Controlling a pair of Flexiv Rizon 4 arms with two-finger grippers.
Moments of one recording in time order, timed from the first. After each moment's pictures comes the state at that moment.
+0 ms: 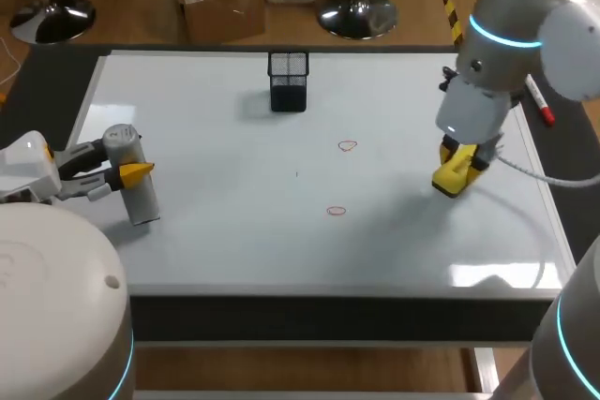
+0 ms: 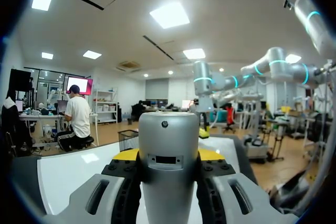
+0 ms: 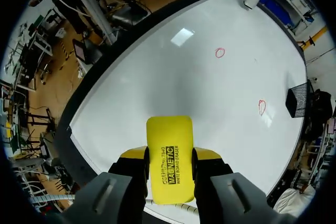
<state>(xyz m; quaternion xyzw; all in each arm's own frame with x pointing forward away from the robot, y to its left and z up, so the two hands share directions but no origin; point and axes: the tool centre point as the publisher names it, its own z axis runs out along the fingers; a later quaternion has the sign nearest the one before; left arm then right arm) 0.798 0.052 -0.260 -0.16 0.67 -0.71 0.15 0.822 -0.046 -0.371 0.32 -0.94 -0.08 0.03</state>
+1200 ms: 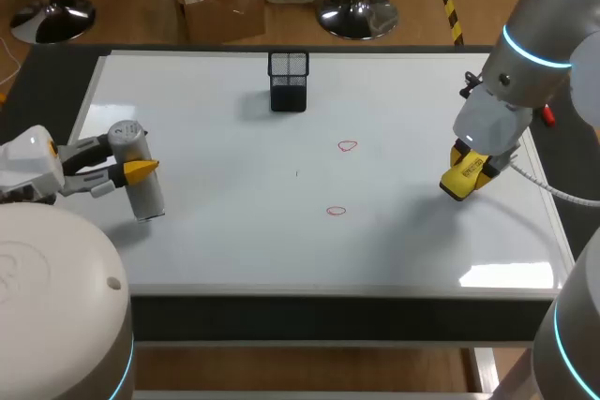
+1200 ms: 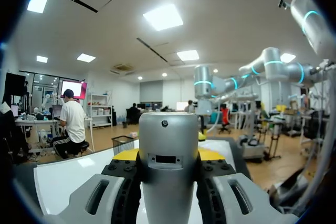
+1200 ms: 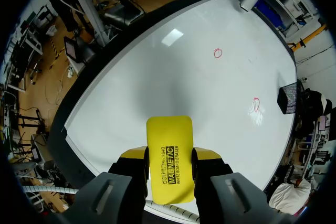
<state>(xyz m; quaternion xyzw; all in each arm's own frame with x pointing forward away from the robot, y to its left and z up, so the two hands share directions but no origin) 0.794 0.036 -0.242 -0.13 0.67 -0.72 0.14 0.817 -0.056 -0.369 0.32 -0.94 -0.09 -0.02</state>
